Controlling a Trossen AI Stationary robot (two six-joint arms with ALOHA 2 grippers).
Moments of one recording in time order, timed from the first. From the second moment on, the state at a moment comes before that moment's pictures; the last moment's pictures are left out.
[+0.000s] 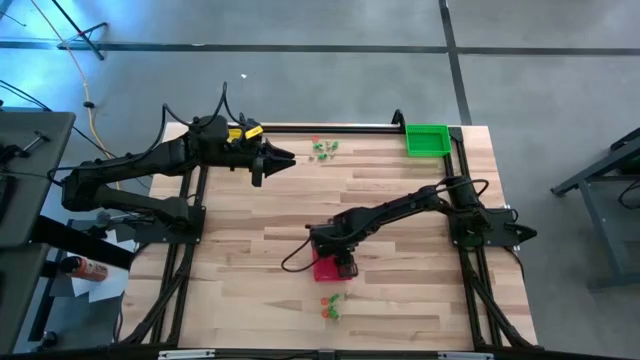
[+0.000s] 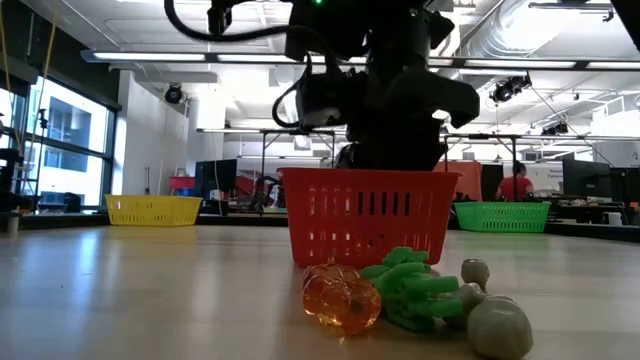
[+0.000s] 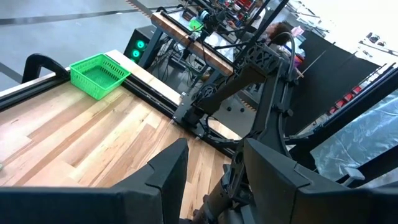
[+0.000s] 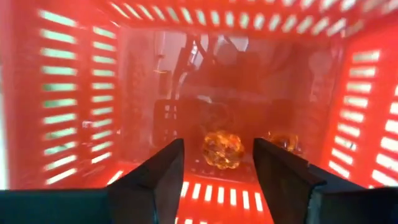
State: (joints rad) left arm 0.26 1.05 1.03 -0.17 0.19 -0.55; right arm 0.18 2.08 1.51 -0.77 -0.15 0.00
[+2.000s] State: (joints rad) left arm -0.17 1.05 0.92 -0.12 -0.22 -0.26; right arm 0.17 1.16 0.89 0.36 0.32 0.17
